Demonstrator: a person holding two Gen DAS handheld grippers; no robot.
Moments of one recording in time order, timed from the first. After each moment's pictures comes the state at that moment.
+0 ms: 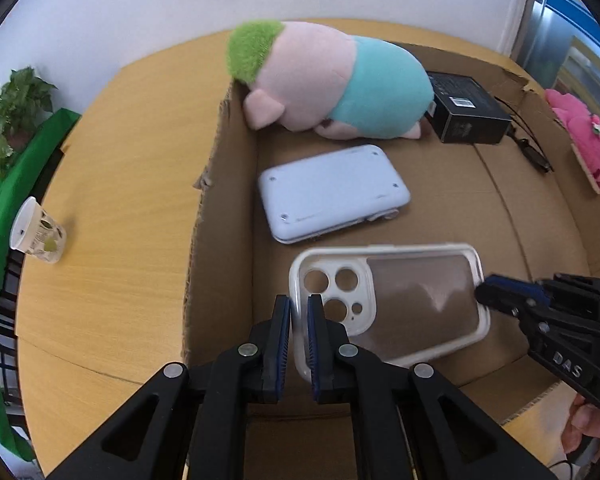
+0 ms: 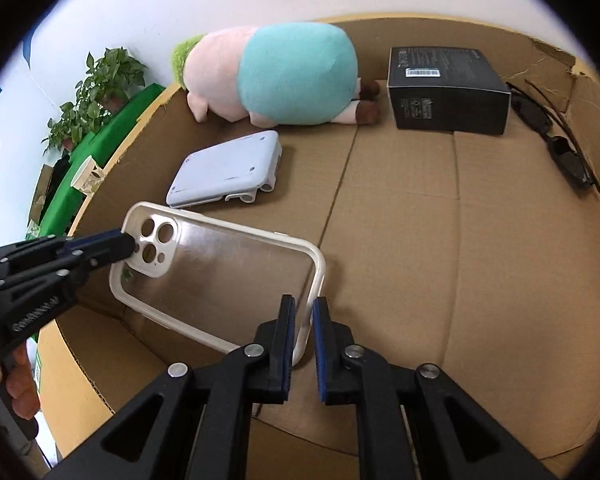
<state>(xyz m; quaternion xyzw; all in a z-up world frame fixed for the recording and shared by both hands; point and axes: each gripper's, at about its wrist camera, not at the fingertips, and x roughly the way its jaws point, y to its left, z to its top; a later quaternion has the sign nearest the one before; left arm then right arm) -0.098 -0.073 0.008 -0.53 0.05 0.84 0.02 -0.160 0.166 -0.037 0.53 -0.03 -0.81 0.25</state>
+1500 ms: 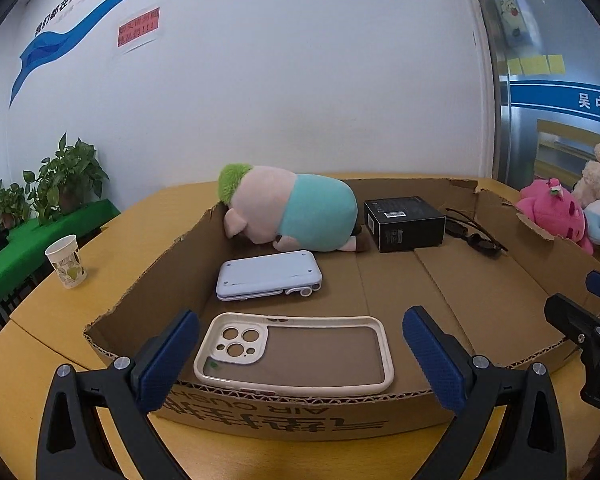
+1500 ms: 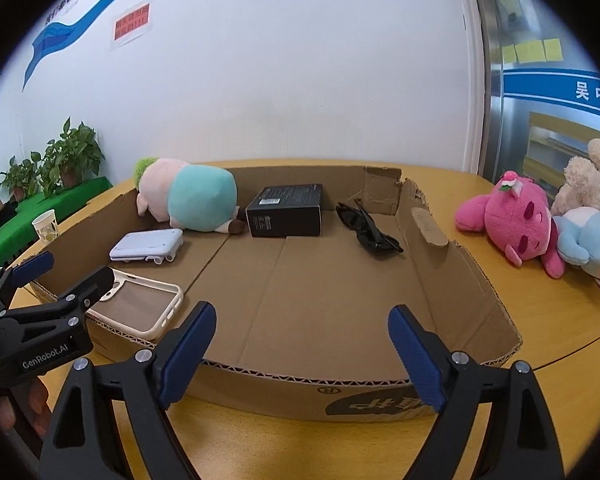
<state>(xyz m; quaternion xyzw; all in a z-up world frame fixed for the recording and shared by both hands) 0.021 0.001 -0.005 -0.23 0.03 0.97 -0.02 -0.037 0.276 -0.007 0.23 0.02 -0.97 0.09</state>
